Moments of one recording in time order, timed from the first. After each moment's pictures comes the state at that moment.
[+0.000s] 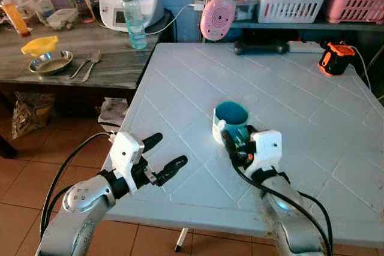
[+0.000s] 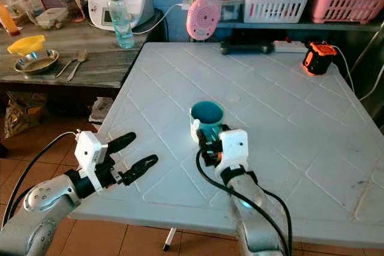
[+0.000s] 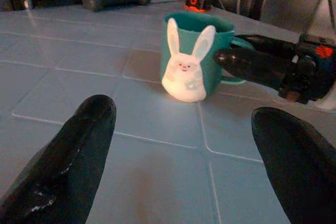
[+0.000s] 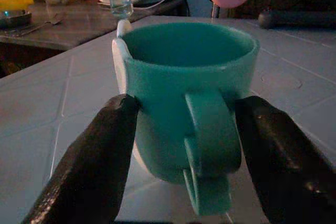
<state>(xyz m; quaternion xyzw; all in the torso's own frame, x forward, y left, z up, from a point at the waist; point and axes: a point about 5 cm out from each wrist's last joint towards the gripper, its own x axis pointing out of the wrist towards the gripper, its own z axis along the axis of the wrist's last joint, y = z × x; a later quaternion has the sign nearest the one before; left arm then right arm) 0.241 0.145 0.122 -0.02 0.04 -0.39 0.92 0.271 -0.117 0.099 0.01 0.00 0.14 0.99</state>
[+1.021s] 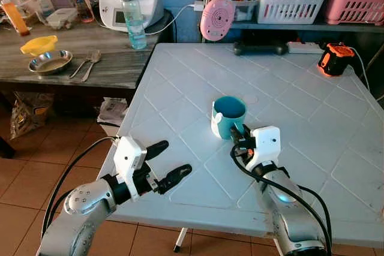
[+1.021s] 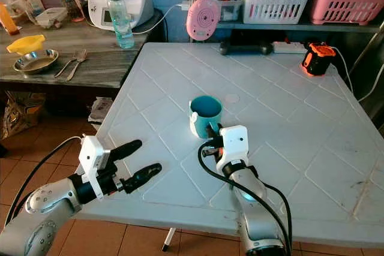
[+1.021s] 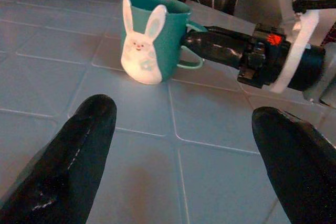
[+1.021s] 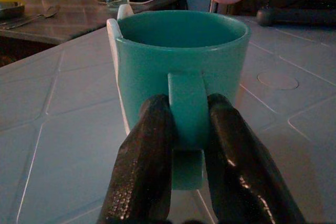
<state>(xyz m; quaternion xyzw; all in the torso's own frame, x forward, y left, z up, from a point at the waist) 0.234 0.142 0.117 -0.04 0.06 -0.44 0.90 0.284 -0.126 0.096 0.00 0.00 0.14 0.99</state>
